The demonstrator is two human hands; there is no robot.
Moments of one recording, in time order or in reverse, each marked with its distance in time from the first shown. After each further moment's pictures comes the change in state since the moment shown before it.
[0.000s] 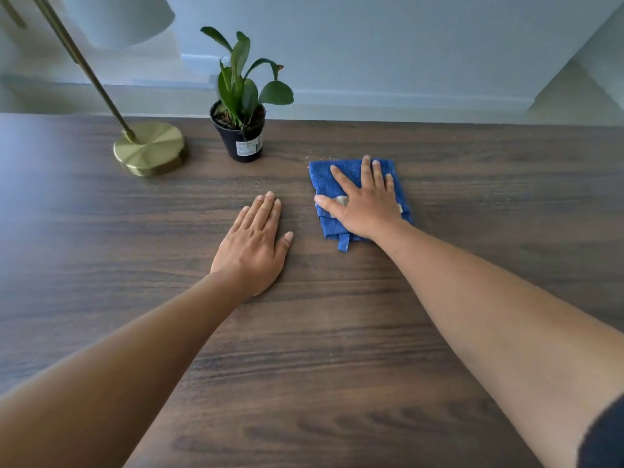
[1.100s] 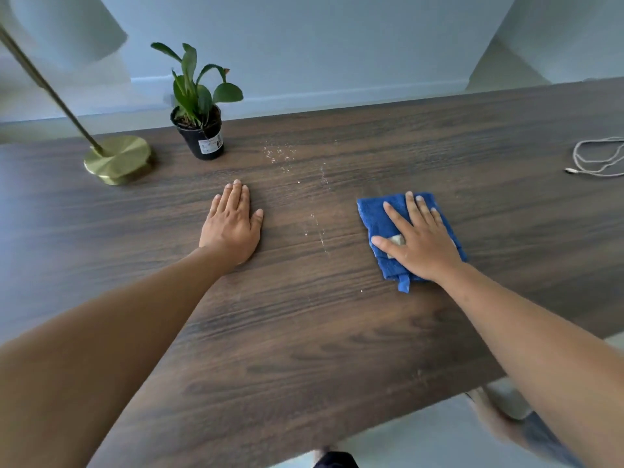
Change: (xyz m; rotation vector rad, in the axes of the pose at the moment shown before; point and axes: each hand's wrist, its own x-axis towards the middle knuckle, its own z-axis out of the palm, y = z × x) left_hand 0.002 0.003 0.000 0.010 -0.078 -0.025; right_hand -0.182 0.117 0.032 0.057 0.054 0.140
